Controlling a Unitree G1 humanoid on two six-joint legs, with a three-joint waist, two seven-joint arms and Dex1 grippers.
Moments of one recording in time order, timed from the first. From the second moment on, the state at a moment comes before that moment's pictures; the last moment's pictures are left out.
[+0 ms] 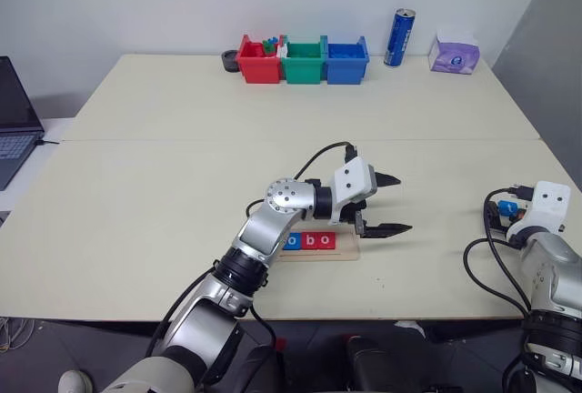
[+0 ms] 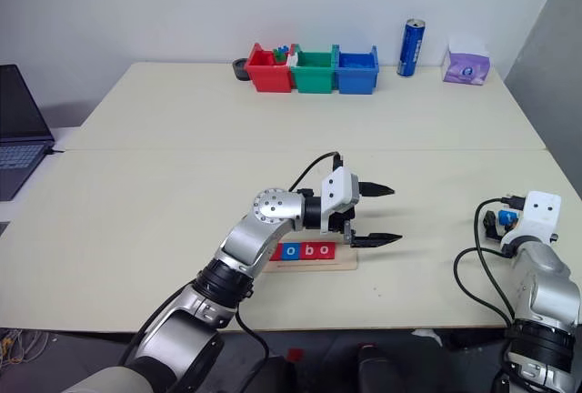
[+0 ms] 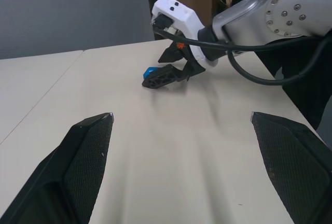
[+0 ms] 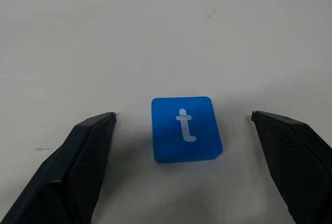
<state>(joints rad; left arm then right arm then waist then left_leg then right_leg) -0.69 0.12 -0.37 0.21 -0.15 0.14 -1.02 -0.26 -0.42 -0.50 0.05 0.17 0.68 0.11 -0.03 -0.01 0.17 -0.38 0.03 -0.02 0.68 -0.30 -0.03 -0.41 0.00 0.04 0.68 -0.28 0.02</state>
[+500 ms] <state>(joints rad) -0.69 0.13 -0.37 0.20 -0.15 0.14 -1.04 -0.25 -0.39 -0.50 -0.01 0.22 0.73 0.05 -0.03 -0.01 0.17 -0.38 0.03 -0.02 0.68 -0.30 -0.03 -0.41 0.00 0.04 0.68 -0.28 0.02</state>
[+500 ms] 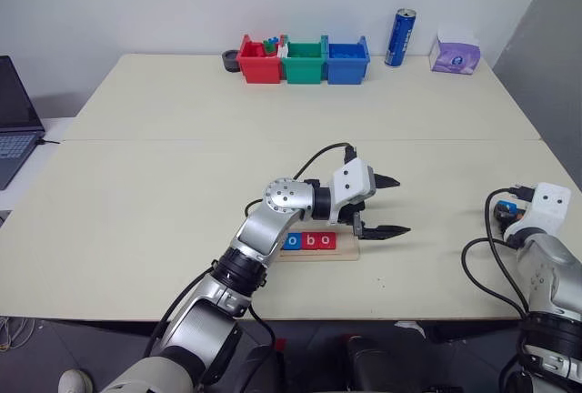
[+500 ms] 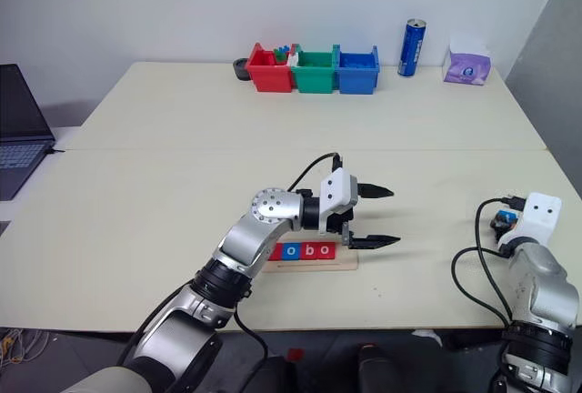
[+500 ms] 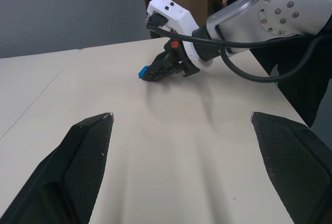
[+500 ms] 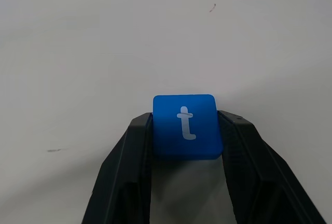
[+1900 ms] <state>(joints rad) -0.38 0.55 -0.23 -0.20 -0.32 0.21 -1.17 -0.17 0.02 -0.09 -0.78 0.23 1.51 -0.06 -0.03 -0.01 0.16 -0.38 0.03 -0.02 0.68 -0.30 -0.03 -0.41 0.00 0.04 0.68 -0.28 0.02</state>
